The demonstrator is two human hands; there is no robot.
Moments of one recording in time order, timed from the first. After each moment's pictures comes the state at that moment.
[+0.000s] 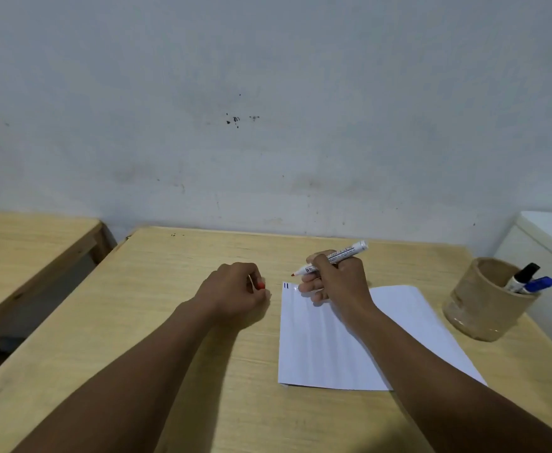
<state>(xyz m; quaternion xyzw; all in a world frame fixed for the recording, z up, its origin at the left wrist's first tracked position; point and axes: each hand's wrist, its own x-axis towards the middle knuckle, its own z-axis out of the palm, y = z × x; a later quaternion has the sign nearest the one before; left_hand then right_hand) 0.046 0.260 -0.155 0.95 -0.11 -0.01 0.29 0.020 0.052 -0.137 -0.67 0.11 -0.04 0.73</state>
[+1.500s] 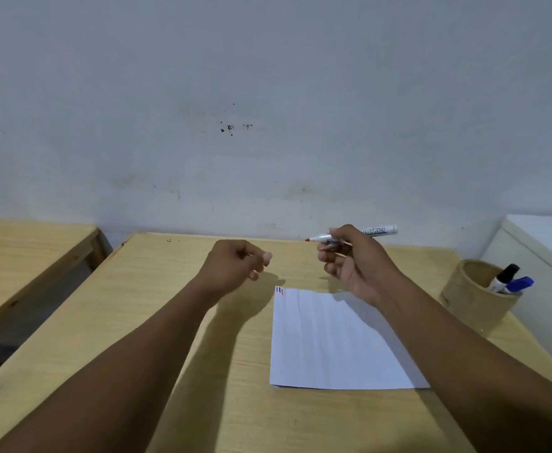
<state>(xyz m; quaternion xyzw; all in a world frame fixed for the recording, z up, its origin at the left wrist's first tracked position) 0.050 0.247 -0.113 0.81 -0.06 -0.02 0.58 0.023 0.016 -0.081 -0.54 0.12 0.03 0.83</state>
